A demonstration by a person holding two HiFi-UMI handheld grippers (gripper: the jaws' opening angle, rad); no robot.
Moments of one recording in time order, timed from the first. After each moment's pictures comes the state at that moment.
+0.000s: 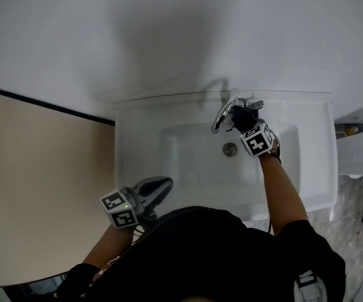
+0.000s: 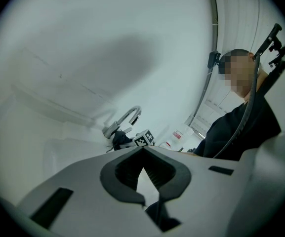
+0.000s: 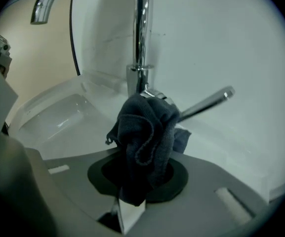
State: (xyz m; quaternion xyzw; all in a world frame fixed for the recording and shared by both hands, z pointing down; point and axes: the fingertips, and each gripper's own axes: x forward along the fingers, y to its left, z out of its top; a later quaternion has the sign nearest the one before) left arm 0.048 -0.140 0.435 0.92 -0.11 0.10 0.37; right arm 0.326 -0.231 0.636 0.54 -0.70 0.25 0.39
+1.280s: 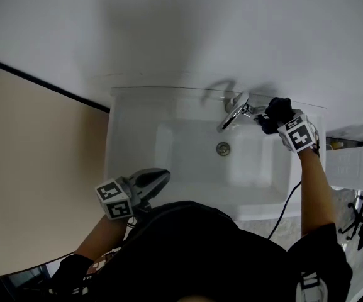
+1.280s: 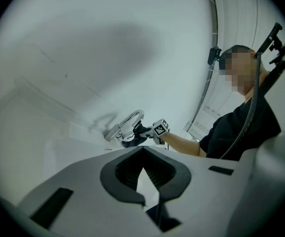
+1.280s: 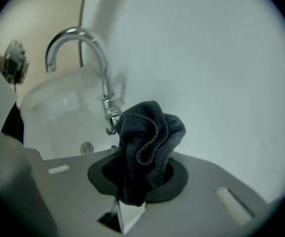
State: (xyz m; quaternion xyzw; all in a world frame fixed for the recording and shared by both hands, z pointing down) left arm 0.035 -0.155 0.443 0.92 -0.10 0.06 0.39; right arm 0.425 -0.219 0.526 0.51 -0.66 0.19 0.51
